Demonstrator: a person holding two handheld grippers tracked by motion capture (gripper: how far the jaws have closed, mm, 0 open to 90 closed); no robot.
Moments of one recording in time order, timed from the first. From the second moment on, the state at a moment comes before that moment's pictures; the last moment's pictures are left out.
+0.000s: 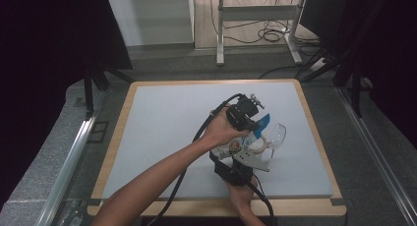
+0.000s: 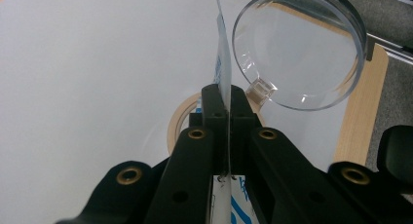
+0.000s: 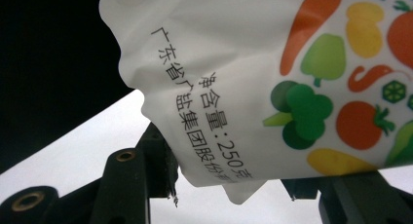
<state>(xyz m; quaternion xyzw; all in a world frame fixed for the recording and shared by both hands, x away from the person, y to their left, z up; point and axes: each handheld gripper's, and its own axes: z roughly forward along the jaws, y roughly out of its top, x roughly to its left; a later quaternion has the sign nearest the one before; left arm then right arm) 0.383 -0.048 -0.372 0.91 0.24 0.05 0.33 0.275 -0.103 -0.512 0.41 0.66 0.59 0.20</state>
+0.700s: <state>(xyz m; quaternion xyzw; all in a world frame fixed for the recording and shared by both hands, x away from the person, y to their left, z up) 0.384 -0.052 -0.372 0.92 0.24 0.06 0.32 0.277 -0.101 -0.509 0.42 0.65 0.60 0.19</state>
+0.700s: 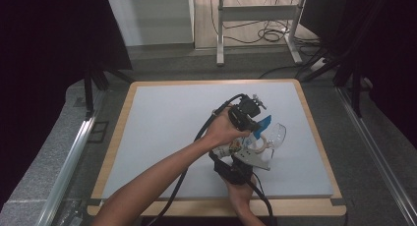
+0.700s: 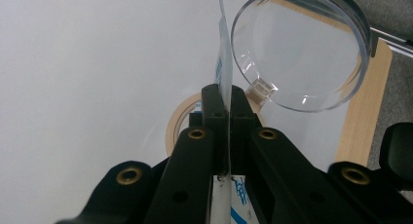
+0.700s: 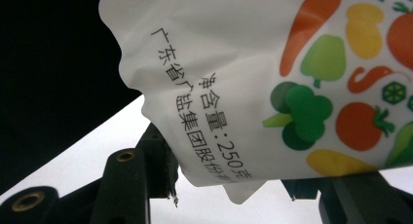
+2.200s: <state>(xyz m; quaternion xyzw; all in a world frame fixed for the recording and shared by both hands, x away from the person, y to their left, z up) 0.385 -0.046 -0.370 0.92 0.22 0.05 0.32 0.281 -0.088 -0.508 0.44 0.63 0.60 0.20</state>
